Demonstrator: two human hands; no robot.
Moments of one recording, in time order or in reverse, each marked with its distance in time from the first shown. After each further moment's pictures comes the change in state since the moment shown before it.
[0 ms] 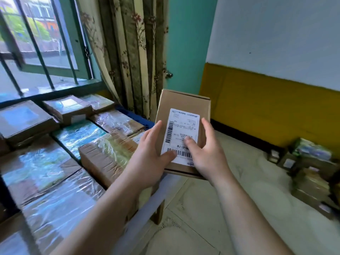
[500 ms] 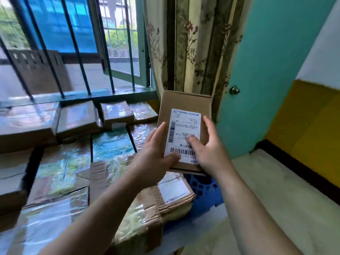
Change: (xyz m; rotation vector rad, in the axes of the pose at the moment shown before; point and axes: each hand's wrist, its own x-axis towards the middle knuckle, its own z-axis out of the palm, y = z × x) left_hand 0.127 -0.027 -0.003 -0.093 0.343 -0.237; right_hand 0.194 0.003 0.071 0.134 -0.476 -0.192
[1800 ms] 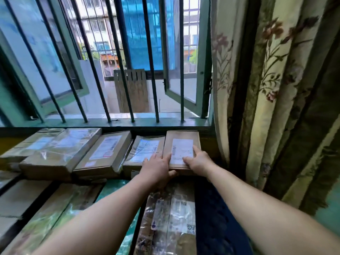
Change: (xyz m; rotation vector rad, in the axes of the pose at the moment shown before) left_hand 0.290 -0.145 -0.080 1.140 0.126 -0.495; right_hand 0.349 0.056 0.198 -0.225 -0.691 0.062
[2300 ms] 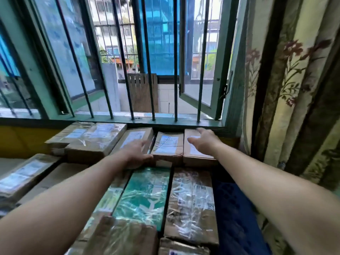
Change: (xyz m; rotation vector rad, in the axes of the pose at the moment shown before) left_hand -0.090 -0.116 -0.076 -0.244 0.016 -0.141; right_hand -0.063 -0.083 -0.006 -0.282 0.062 -0.165
